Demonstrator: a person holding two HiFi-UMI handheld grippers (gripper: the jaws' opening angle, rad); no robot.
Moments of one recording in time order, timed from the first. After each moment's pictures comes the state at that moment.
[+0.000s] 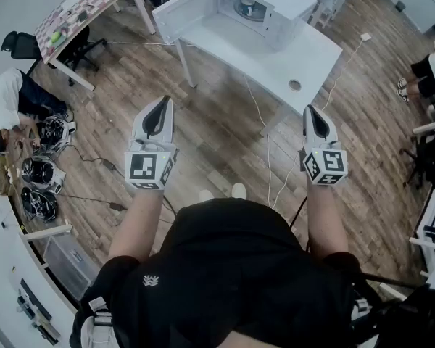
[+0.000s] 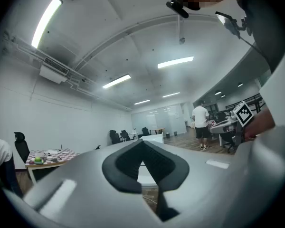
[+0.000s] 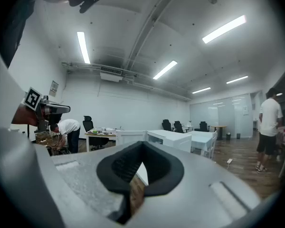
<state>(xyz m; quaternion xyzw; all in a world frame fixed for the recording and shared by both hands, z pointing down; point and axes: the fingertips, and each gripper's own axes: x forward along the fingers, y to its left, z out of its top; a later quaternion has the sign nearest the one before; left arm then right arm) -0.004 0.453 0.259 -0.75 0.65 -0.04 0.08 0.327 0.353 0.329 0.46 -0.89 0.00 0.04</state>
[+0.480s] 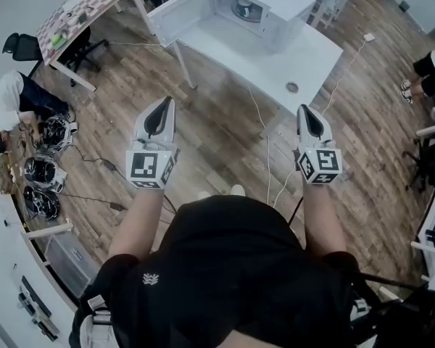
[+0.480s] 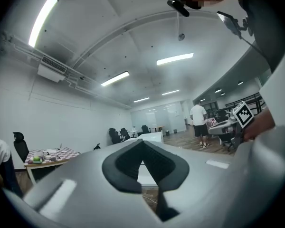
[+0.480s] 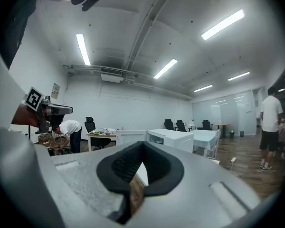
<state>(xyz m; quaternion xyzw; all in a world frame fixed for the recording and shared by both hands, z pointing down) 0.030 0.427 0.268 -0.75 0.65 -0.05 0.07 0.339 0.329 0.340 0.45 -0.89 0.01 0.04</state>
